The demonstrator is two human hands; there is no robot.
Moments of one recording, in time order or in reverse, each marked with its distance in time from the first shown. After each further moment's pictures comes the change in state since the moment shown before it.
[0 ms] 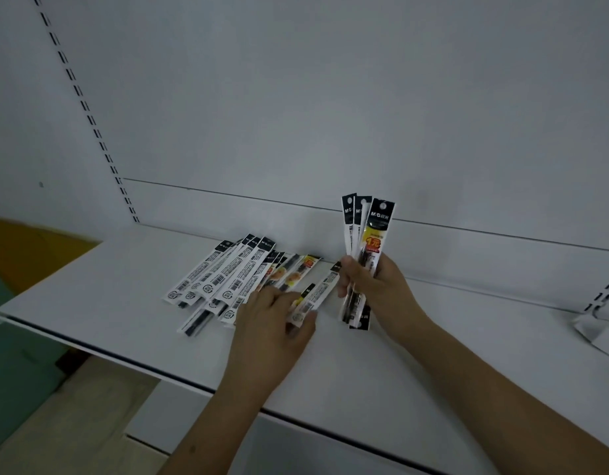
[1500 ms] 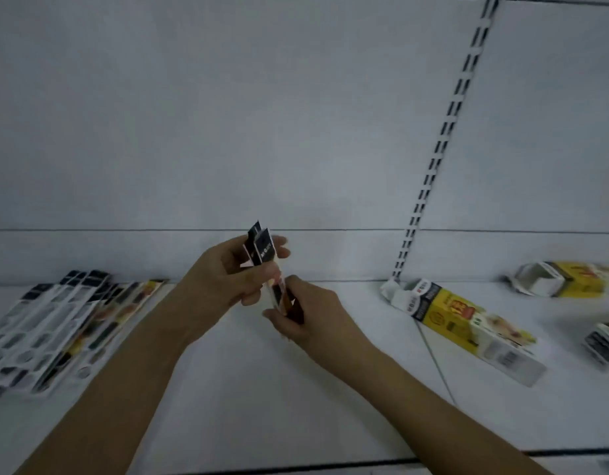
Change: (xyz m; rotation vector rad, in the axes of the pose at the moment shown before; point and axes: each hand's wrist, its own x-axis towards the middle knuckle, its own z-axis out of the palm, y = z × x) left_hand 0.088 0.177 0.005 -1.218 -0.672 -0.088; right_hand -0.089 -0.025 -0.123 -0.739 0.103 0.010
